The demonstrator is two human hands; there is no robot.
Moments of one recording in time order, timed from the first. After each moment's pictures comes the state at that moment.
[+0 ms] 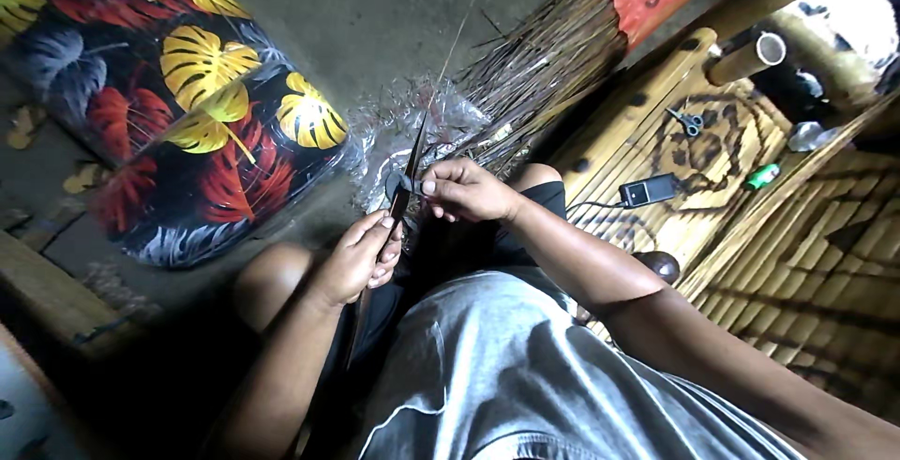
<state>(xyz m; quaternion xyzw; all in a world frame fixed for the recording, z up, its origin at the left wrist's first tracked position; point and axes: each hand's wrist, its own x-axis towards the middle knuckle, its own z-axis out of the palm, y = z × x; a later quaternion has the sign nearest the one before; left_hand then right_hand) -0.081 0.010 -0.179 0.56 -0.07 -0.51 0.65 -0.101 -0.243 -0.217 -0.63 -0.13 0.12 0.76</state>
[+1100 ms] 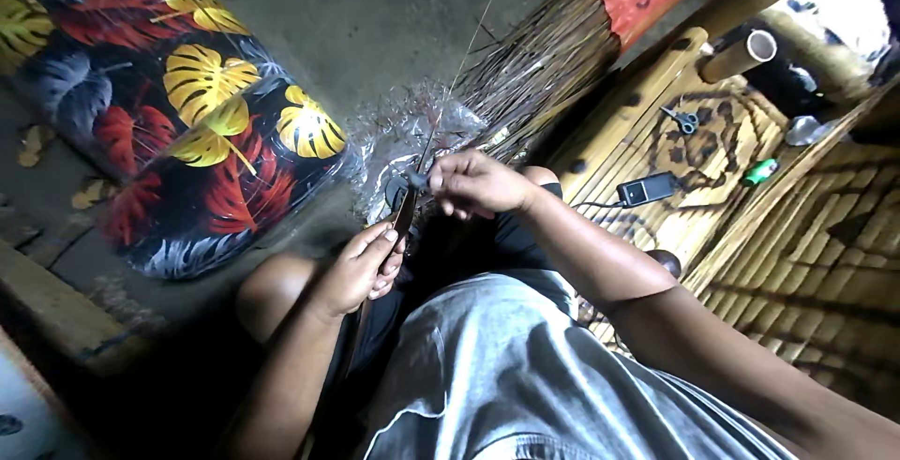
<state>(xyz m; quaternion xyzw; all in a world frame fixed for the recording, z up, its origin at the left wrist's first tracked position) -0.083 0.011 -0.179 0.55 -0.10 -0.52 0.64 -0.098 -0.265 -0.189 -0.65 -0.11 0.17 0.73</state>
